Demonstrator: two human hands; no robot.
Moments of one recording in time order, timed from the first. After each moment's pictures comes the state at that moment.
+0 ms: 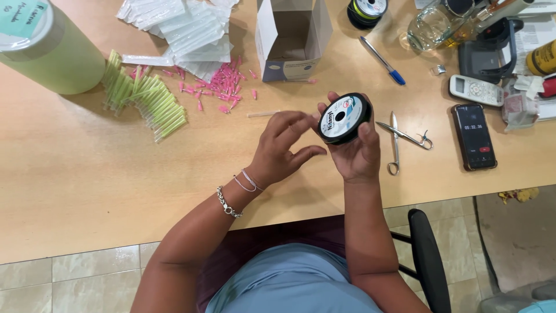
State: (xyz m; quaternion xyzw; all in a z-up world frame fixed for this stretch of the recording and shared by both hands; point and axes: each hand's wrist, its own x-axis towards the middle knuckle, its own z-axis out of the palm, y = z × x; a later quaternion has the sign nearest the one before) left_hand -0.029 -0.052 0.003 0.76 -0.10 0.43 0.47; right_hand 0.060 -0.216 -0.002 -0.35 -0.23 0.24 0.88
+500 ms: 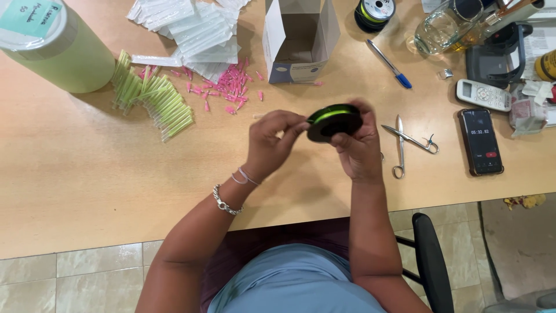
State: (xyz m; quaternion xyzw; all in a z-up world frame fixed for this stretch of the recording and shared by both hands) left_hand -0.028 -0.034 0.010 0.70 0.03 0.37 0.61; right_hand 0.067 -0.212 -0.003 -0.41 -0.24 0.19 0.86
